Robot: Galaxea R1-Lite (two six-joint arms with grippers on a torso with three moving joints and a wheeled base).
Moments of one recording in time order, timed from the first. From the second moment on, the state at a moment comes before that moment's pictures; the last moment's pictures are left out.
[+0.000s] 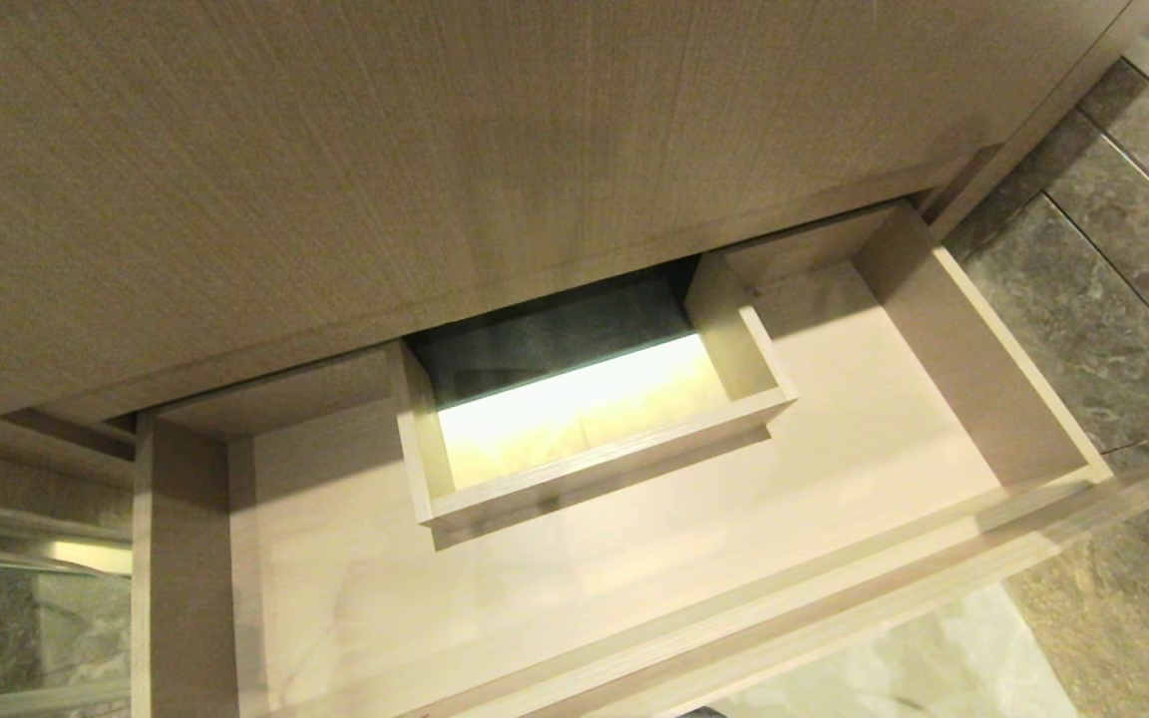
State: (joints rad) left arm 0.00 0.00 0.00 0.00 0.00 0.01; right arm -0.60 0.84 -1.09 0.64 0.26 -0.60
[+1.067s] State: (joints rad) left arm 0.00 0.00 0.00 0.00 0.00 0.01; right arm -0.60 0.84 -1.08 0.64 0.25 -0.60
